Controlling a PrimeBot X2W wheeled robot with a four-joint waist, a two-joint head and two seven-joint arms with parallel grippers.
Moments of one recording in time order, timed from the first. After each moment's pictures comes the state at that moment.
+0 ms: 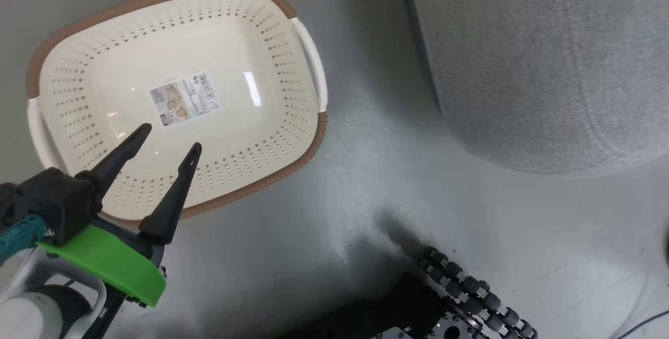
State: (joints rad) left arm -0.18 0.69 -0.45 -0.49 -0.67 0.12 0.13; right arm -1.02 -0.42 0.06 0.62 0.26 -0.12 -0.04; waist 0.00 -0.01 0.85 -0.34
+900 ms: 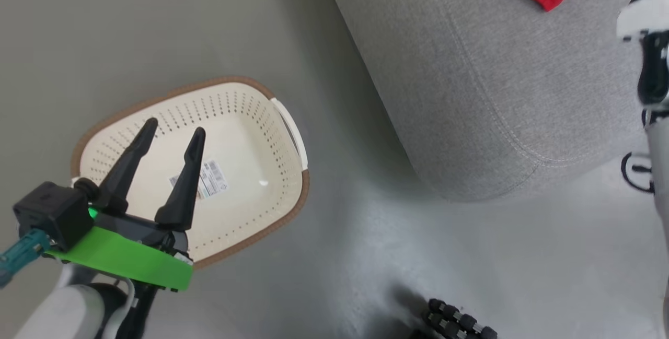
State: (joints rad) left arm -0.16 0.50 -0.44 -0.33 -0.73 0.11 -0.11; right arm -0.75 -0.28 0.06 0.46 0.32 -0.07 -0.25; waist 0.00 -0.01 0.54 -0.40
